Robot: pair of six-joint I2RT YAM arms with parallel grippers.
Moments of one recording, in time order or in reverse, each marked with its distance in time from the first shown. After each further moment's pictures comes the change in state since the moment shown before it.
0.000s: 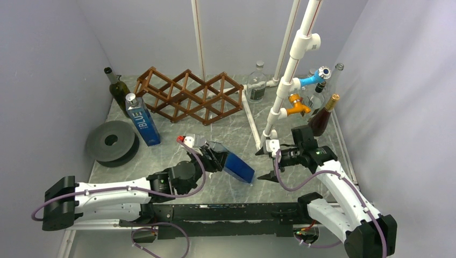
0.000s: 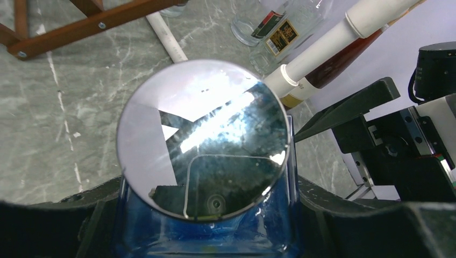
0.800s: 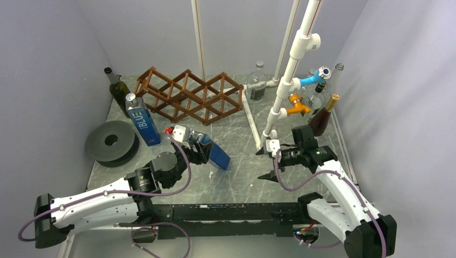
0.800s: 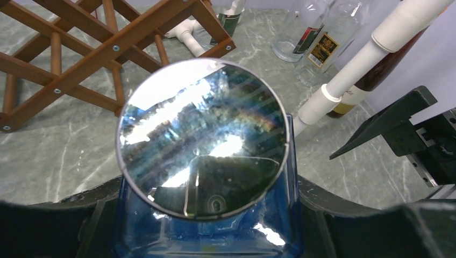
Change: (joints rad) left arm 0.116 -0.238 0.068 -0.253 0.059 0.343; right arm -0.007 0.001 0.000 -0.007 0.005 -0.014
